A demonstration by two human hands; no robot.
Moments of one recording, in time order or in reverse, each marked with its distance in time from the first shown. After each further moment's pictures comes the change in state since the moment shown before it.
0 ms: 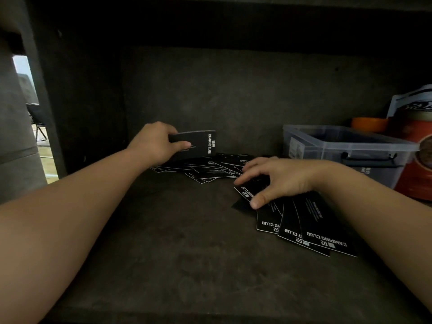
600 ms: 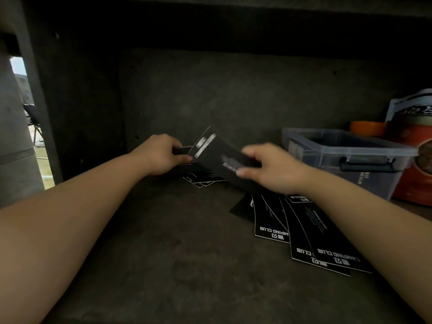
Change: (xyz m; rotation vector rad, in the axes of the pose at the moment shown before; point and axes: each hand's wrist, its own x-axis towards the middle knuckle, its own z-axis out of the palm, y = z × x) left_hand 0.002 0.000 0.007 0.049 -0.198 0.029; right_hand 0.017 -0.008 0.007 0.182 0.491 -0.133
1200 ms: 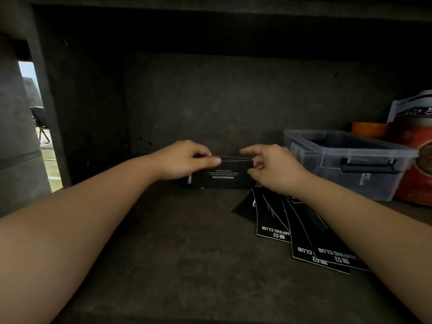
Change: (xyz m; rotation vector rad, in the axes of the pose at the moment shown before) left_hand -0.014 0.028 0.001 -0.233 -0.191 0.239; right_hand 0.002 0.011 0.007 -0.087 0.156 0.131
